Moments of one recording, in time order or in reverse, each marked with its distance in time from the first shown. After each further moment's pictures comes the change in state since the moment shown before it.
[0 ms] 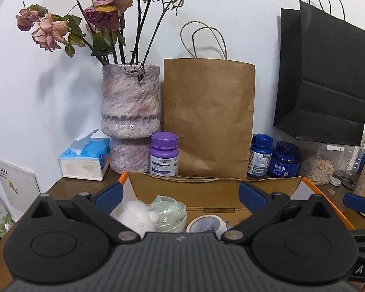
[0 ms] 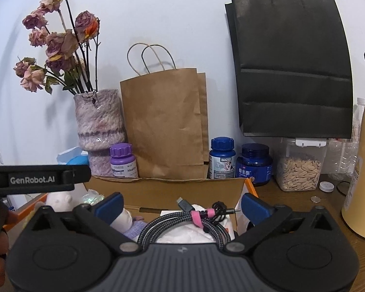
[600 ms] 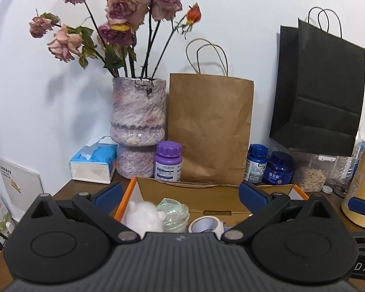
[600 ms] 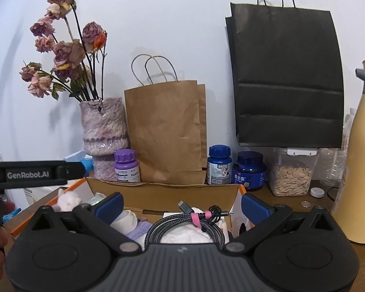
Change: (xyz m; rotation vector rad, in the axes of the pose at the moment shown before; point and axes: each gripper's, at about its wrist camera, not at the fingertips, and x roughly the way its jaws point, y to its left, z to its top) left arm -0.042 0.010 0.008 -0.028 -0.030 -0.008; right arm -0.036 0.006 0.009 -0.016 -0.016 -0.011
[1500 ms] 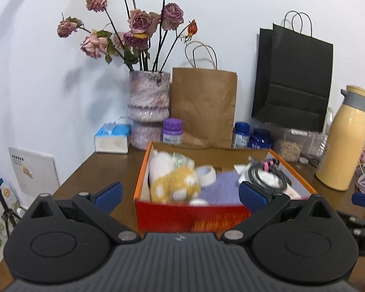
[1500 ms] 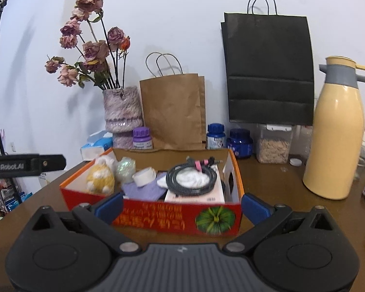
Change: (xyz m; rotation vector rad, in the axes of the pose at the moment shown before) left arm -0.136 0.024 -0.046 0.026 0.052 -0.034; right arm -0.133 0.011 -0.037 0.008 0.073 0.004
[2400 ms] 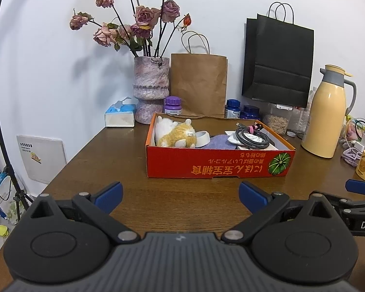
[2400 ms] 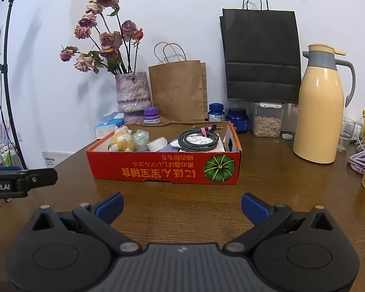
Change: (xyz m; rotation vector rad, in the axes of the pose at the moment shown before) left arm -0.082 0.003 -0.051 0.024 0.048 -0.008; right arm -0.078 0.021 -0.051 0.009 0.050 0.001
